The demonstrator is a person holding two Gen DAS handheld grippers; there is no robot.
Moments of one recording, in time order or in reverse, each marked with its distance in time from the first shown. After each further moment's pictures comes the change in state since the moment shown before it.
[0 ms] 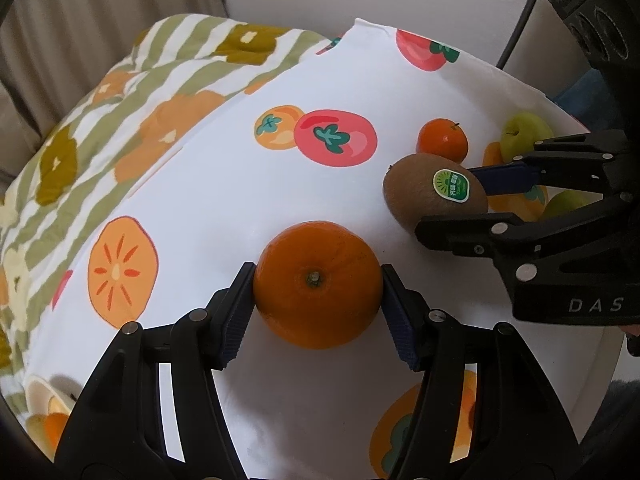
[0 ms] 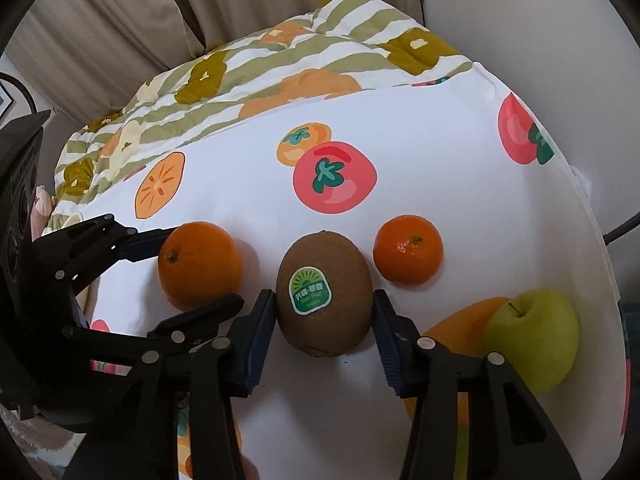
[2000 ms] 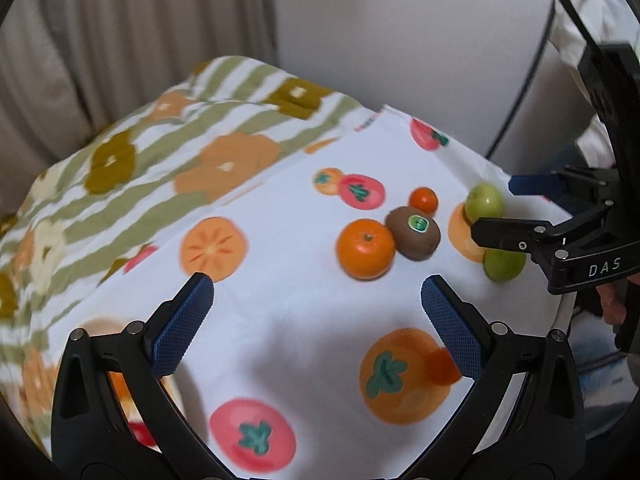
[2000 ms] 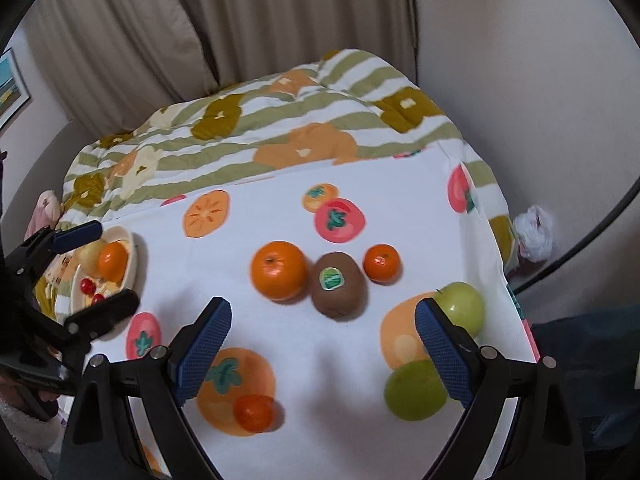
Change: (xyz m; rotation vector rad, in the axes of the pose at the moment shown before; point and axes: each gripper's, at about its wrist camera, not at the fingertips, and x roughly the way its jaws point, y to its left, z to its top) left arm -0.120 0.013 -0.029 -0.114 -0.179 0.056; right arm -0.096 0.019 -0.020 -0.022 -0.144 -0.060
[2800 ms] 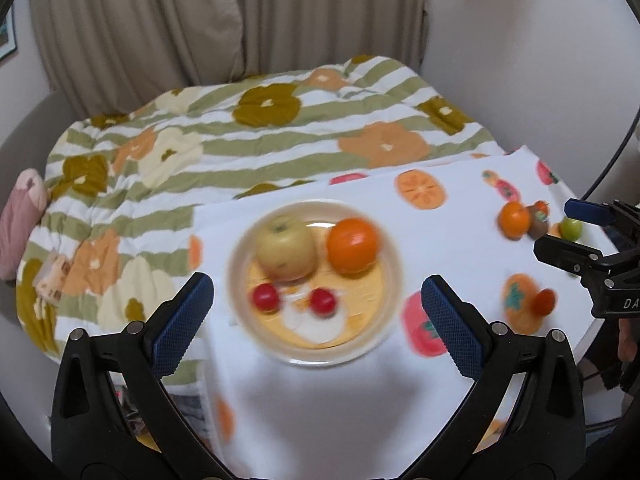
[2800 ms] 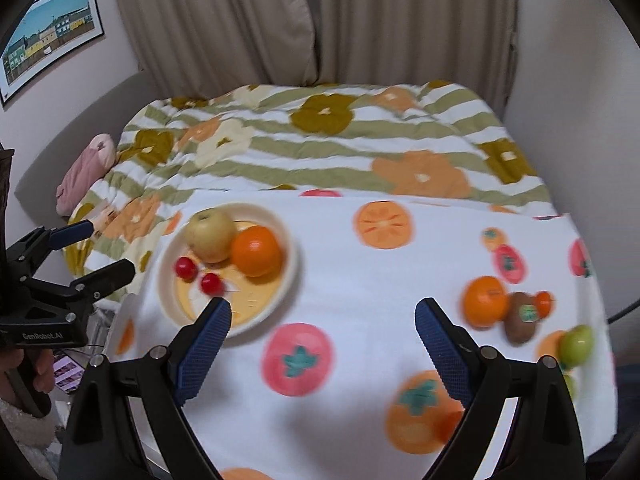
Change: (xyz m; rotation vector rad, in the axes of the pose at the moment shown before) left arm -0.147 0.150 -0.126 -0.377 -0.045 0.294; right arm -0.014 0.201 -0.012 -0.252 -0.066 0.079
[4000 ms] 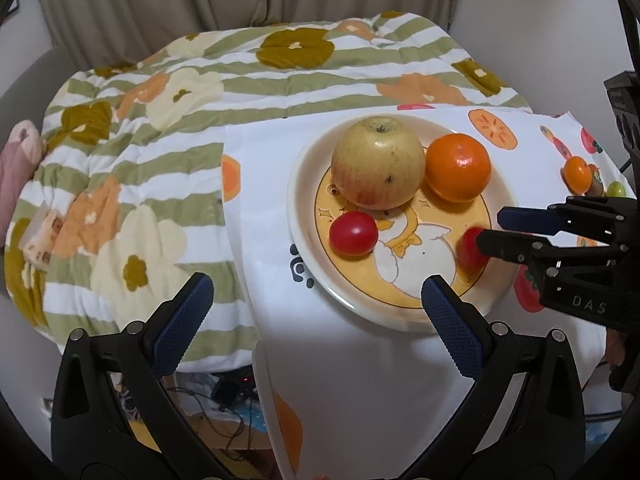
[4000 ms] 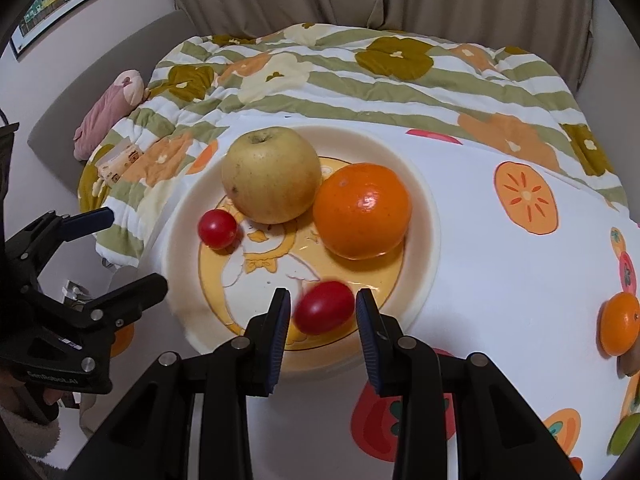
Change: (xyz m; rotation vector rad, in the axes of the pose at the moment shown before) left arm 0.079 0.095 -0.060 -0.051 0.137 0.020; right arm 0.139 0.102 -0.006 -0.122 0.193 0.166
